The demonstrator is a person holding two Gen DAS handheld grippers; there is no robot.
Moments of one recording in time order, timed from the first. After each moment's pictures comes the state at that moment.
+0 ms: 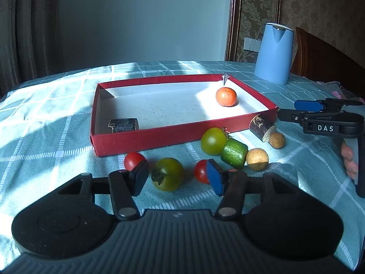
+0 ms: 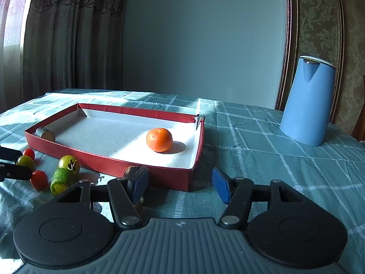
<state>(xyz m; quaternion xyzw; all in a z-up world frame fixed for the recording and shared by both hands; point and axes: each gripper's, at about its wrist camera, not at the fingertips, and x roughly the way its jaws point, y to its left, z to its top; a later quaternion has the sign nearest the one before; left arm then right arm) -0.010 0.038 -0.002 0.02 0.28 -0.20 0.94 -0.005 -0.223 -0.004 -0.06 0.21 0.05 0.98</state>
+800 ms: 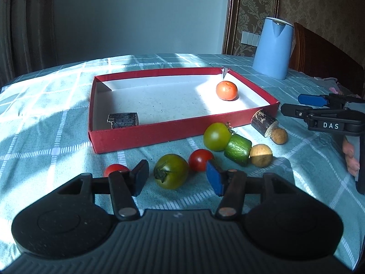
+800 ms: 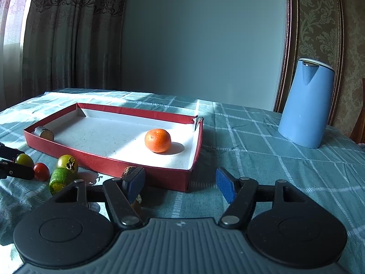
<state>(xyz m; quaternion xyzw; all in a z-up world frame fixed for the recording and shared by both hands) -0.002 0.038 -0.006 0.03 0.30 -0.21 0.93 -0.007 -0.224 -0.003 -0.06 0.20 0.05 0.98</state>
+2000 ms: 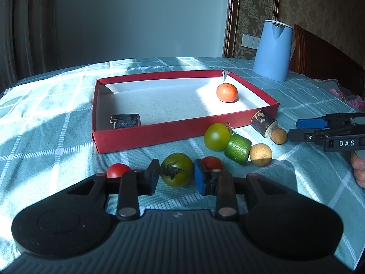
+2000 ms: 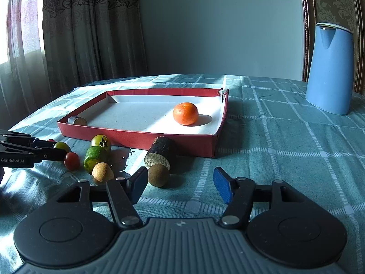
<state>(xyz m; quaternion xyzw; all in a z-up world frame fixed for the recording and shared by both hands) -0.008 0.040 -0.005 0.03 0.28 -0.20 0.94 -0.017 -0.232 -0.015 -0.01 0.28 0.14 0.95</state>
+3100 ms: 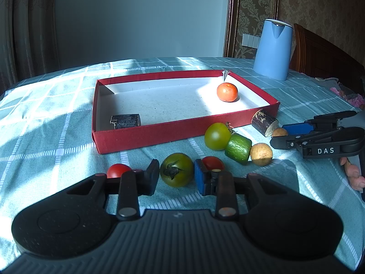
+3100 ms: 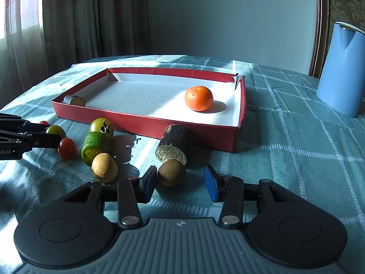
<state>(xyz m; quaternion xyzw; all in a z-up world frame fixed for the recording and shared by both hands) -0.009 0.039 -0.005 0.04 0.28 -0.20 0.94 0.001 -0.207 -0.023 -0.04 0.31 0.13 0.94</state>
